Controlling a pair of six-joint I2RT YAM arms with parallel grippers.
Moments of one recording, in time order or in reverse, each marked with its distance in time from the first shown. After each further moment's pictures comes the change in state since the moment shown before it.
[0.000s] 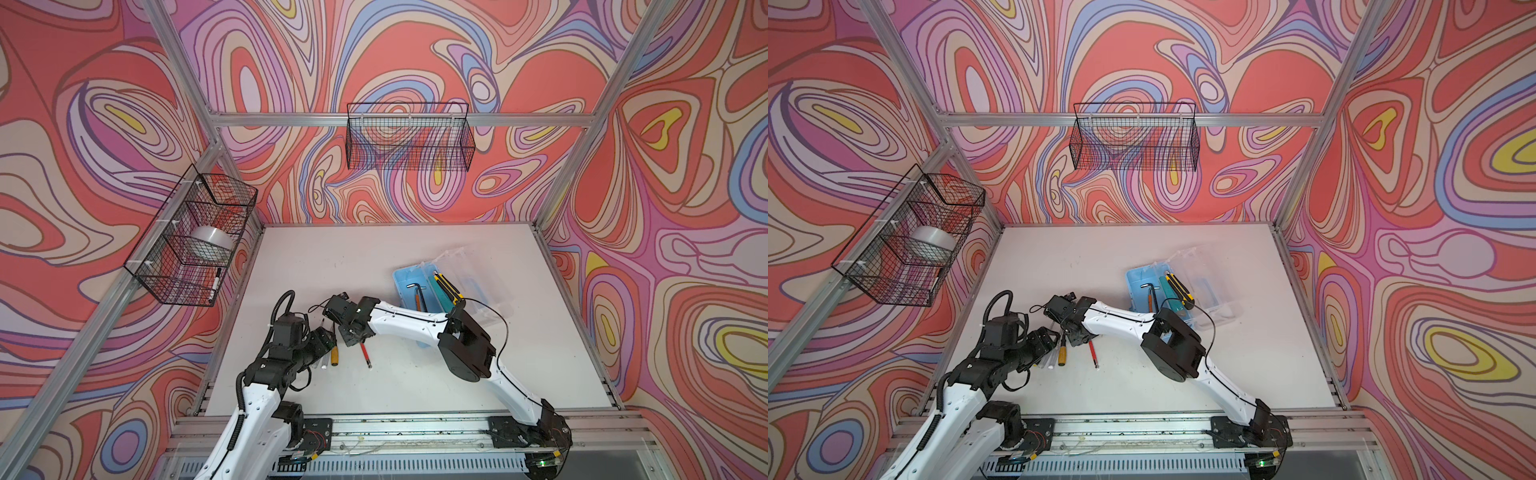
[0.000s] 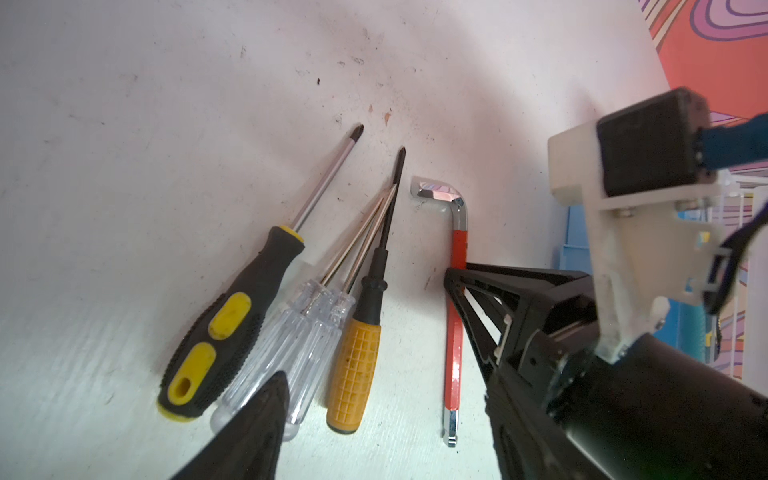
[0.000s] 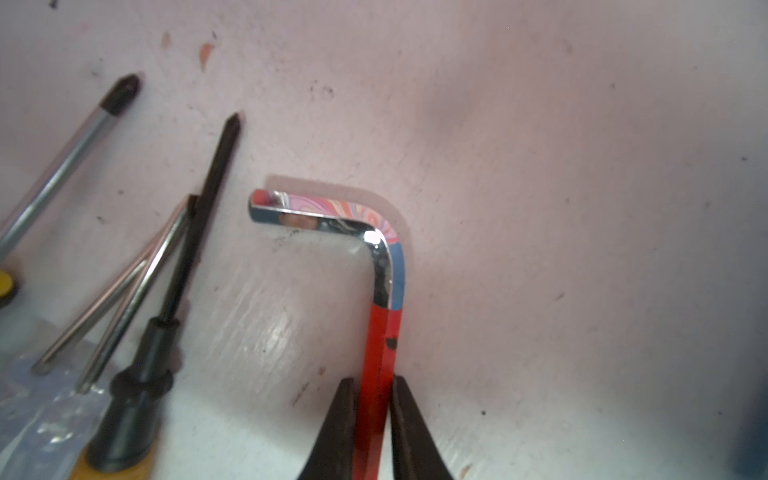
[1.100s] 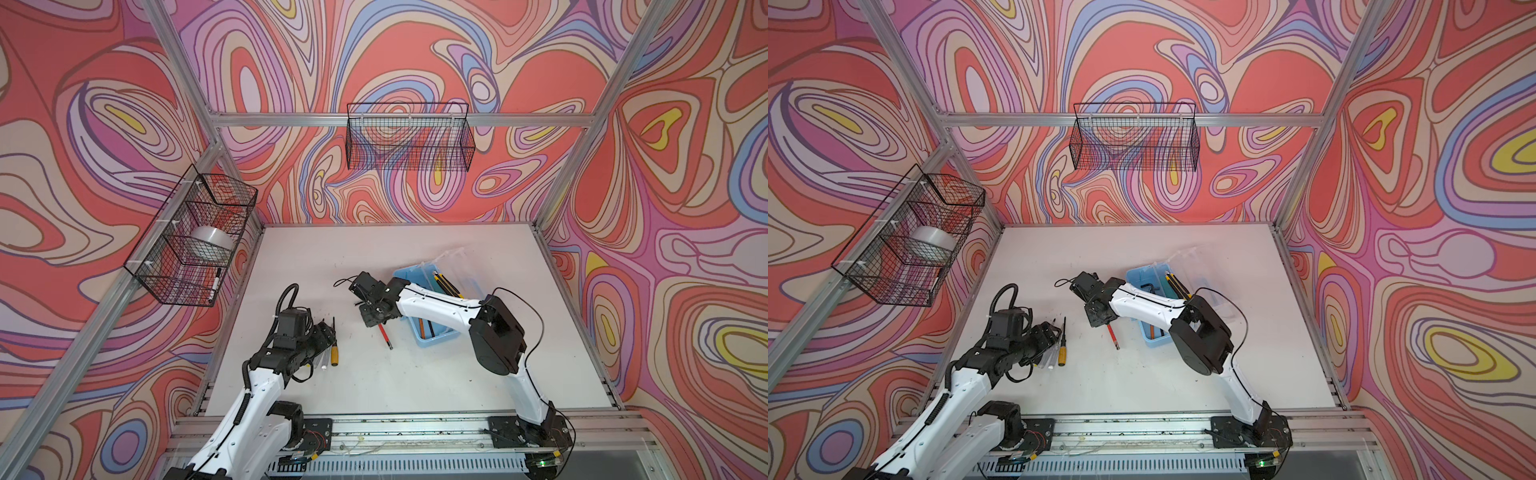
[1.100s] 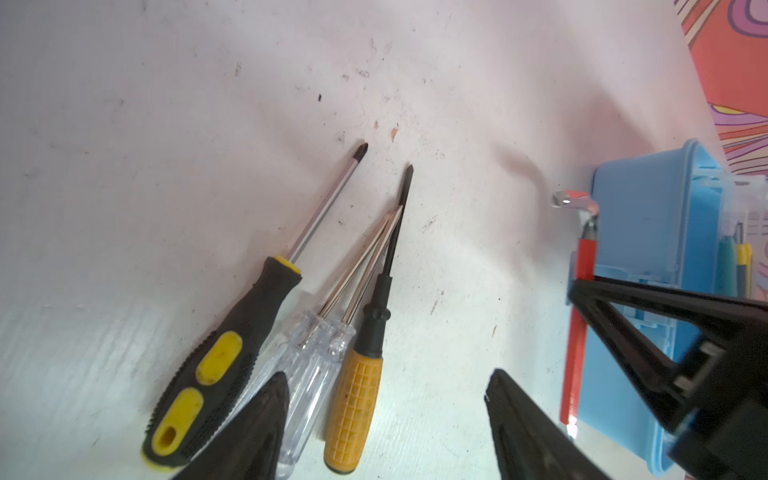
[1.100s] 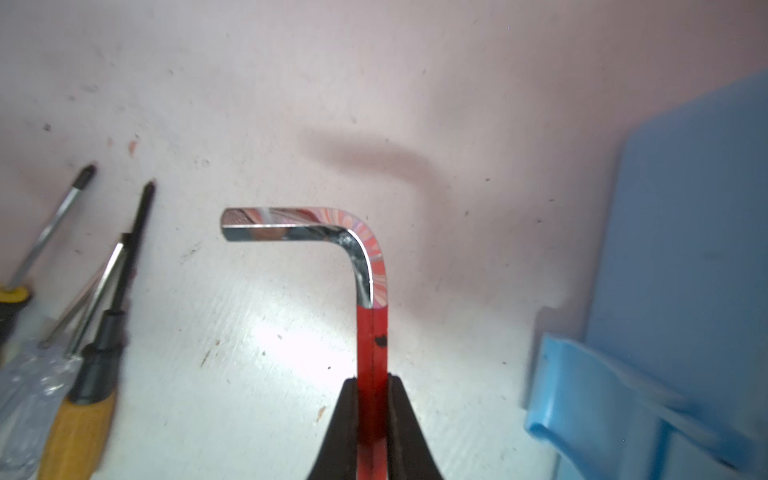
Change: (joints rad) left arm 0.000 0.148 0.036 0.078 -0.022 0.011; right arm -0.140 -0.272 -0.241 0.085 -0.055 -0.052
